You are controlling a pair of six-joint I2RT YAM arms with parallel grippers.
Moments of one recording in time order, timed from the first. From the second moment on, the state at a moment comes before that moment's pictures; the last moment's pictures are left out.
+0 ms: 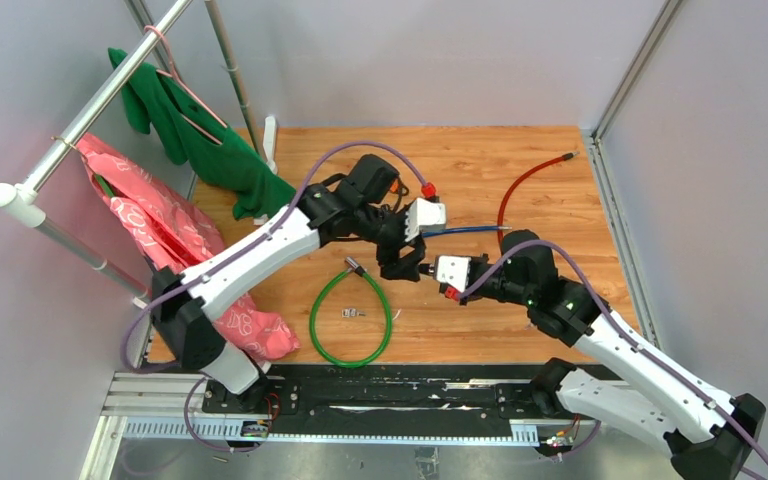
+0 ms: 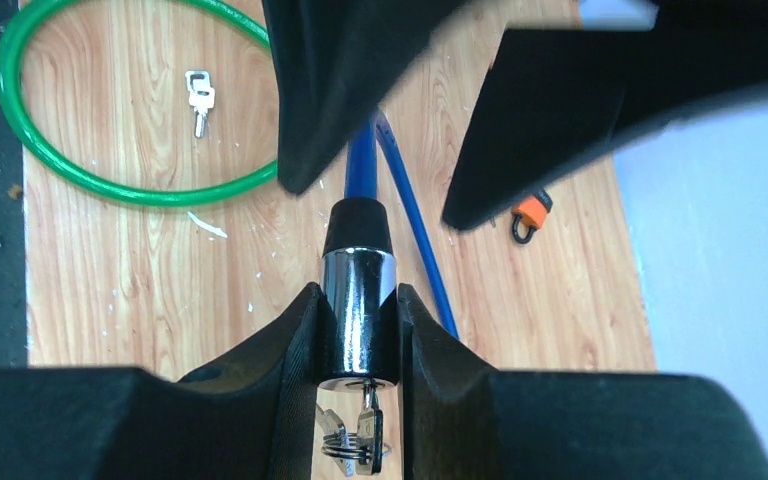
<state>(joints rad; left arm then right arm) -0.80 1.58 1.51 -0.77 0.66 0.47 0.77 0.78 0.74 -0.35 -0.38 -0.82</state>
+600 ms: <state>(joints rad) -0.75 1.27 1.10 -0.33 0.48 0.65 0.57 0.95 0.95 -0.41 -0.59 -0.48</state>
